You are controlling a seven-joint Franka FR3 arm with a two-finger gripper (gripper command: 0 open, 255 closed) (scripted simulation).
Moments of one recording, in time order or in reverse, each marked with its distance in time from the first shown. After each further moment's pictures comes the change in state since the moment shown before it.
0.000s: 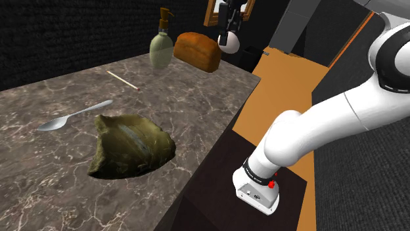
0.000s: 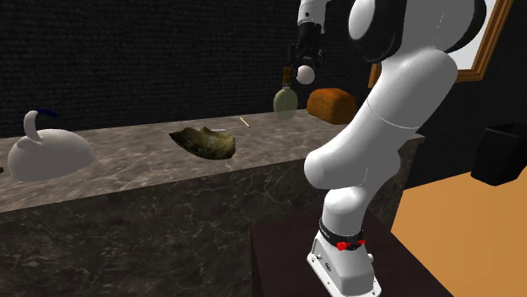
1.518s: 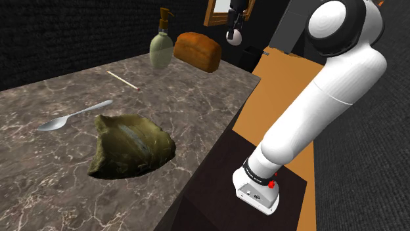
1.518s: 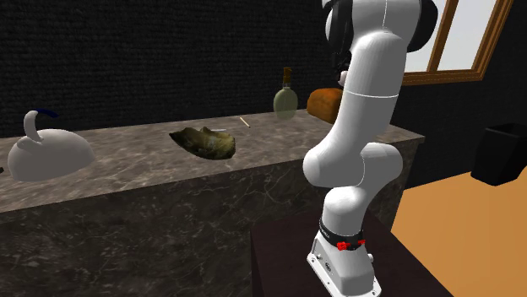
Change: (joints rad) arm -0.117 0.399 -0.299 0.327 -0.120 0.035 -0.462
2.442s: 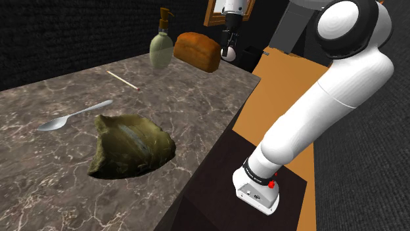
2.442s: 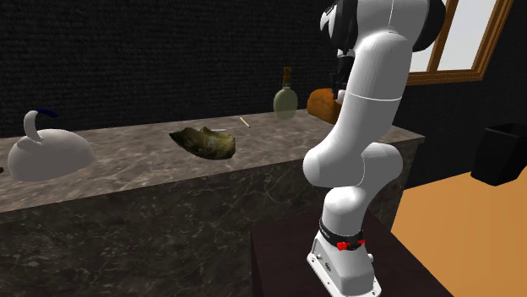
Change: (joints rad) arm 0.001 -0.055 0.006 -0.254 -0.016 0.203 0.011
